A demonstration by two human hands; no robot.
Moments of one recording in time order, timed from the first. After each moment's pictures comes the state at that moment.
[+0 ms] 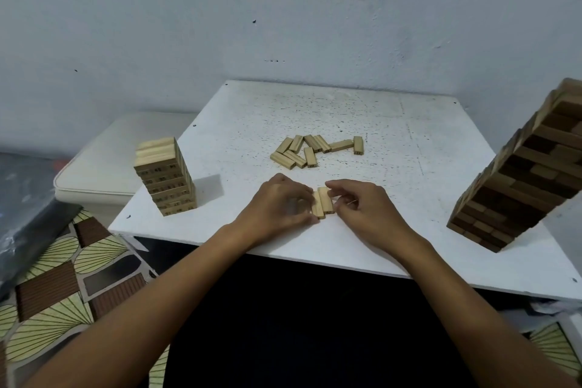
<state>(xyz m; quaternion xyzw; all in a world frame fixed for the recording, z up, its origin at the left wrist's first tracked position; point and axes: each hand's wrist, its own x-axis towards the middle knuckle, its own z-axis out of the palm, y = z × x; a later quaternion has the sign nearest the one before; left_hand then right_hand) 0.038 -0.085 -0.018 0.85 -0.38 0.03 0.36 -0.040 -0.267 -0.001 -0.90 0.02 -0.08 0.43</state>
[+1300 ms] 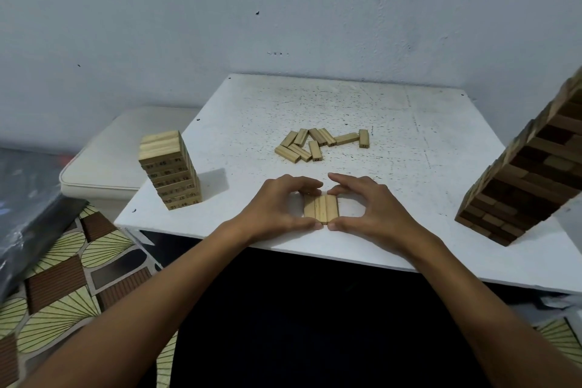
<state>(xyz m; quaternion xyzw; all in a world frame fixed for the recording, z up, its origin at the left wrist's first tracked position) 0.033 -0.074 -0.011 0.85 -0.36 -0.07 0.38 -0.044 -0.278 -0.013 -0.91 -0.02 -0.03 0.41</state>
